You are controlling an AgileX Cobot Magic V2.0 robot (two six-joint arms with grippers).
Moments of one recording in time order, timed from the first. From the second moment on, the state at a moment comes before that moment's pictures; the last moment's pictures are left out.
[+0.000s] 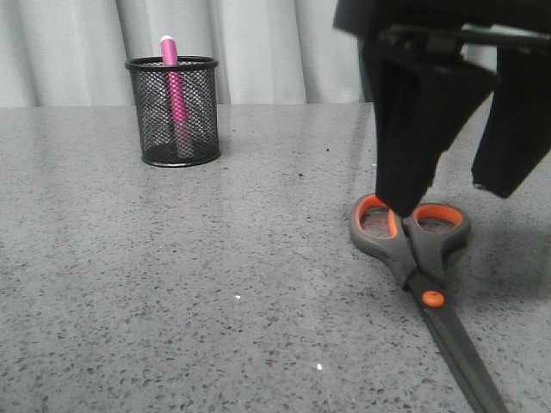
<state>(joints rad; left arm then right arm) -0.24 0.56 -1.09 -1.17 0.56 1.21 0.67 1.40 -1.16 0.08 1.15 0.20</state>
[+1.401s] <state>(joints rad) -0.33 0.55 -1.07 -1.16 0.54 1.20 0.68 1.53 -1.23 -0.07 0.95 0.32</state>
